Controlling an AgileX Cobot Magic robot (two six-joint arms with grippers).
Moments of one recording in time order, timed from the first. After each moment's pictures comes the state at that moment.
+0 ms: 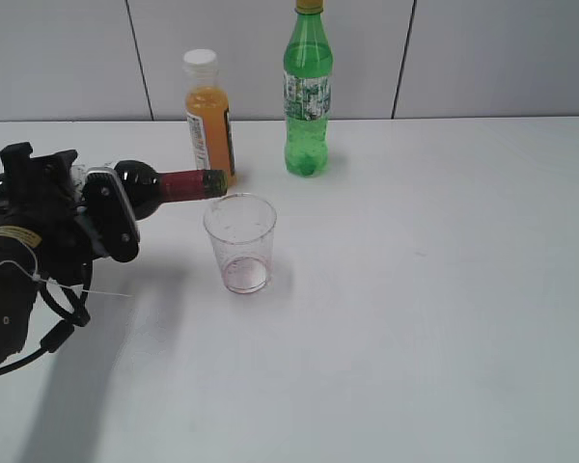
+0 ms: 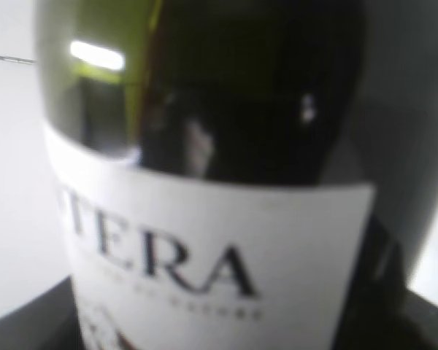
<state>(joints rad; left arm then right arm) -0.49 1.93 -0.53 -0.69 -1.13 1.58 0.03 0.00 -0.51 0.07 1.04 -0.04</state>
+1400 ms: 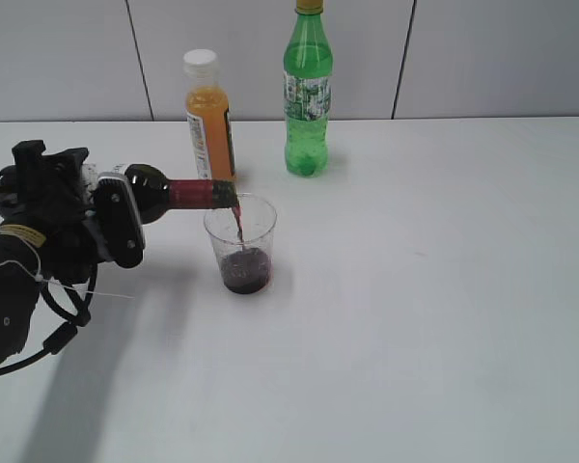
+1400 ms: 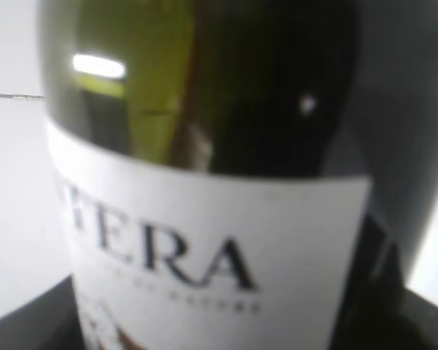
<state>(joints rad) -0.49 1.93 -0.54 -0.65 -1.13 1.64 0.03 0.00 -0.51 0.07 1.04 -0.04</state>
